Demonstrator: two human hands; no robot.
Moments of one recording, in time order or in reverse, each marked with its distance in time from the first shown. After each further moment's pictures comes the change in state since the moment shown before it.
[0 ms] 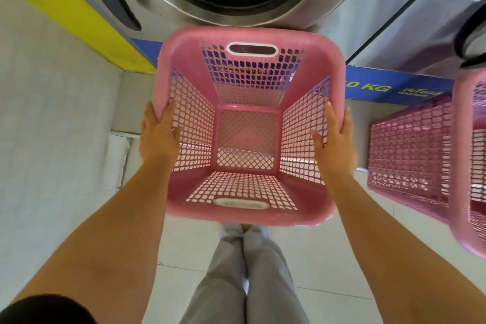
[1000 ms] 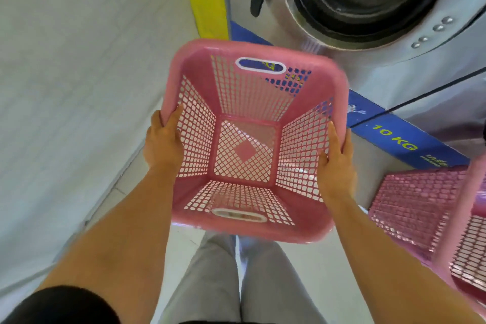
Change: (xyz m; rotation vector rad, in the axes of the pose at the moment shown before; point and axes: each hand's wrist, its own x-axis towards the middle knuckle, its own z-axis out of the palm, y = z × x) left_hand -0.175 -0.095 -0.065 -0.160 0.183 -0.361; right_hand -0.099 -0.074 -0.036 -0.021 -0.141 -0.308
